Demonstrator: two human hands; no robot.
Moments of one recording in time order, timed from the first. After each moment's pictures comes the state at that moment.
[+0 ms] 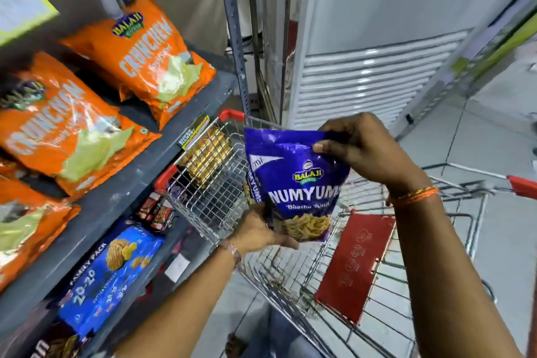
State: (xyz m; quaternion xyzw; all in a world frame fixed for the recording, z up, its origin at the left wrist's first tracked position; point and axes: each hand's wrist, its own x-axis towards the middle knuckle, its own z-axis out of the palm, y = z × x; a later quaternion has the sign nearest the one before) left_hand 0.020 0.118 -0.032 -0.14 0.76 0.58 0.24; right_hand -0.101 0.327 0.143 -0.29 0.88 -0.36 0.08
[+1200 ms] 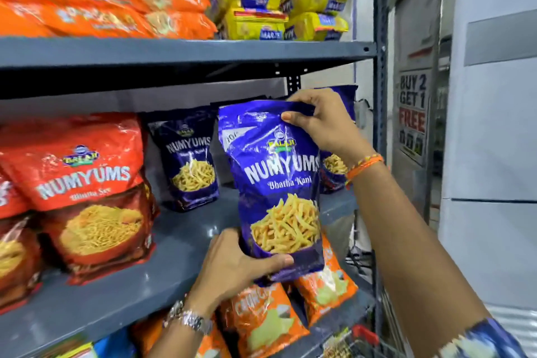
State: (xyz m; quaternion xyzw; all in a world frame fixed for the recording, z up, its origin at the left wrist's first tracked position) left_hand 0.099 -0.090 0.380 -0.16 0.88 0.34 -0.30; right_hand -0.099 0.033 0.547 -0.51 0.66 -0.49 -0.25
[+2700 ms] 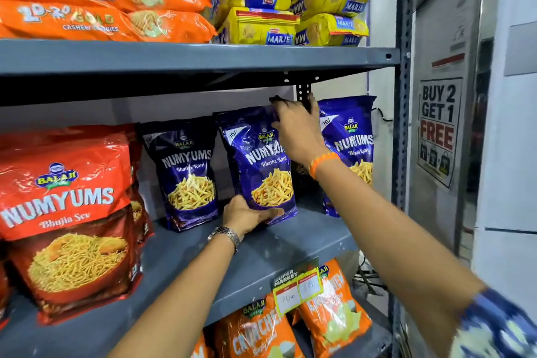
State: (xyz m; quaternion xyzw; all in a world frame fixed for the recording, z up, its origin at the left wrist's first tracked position) left_hand -0.061 -0.192 0.408 -0.32 0.81 0.39 -0.30; right_hand -0.166 -0.078 0.547 -0.43 0.76 -0.27 -0.42
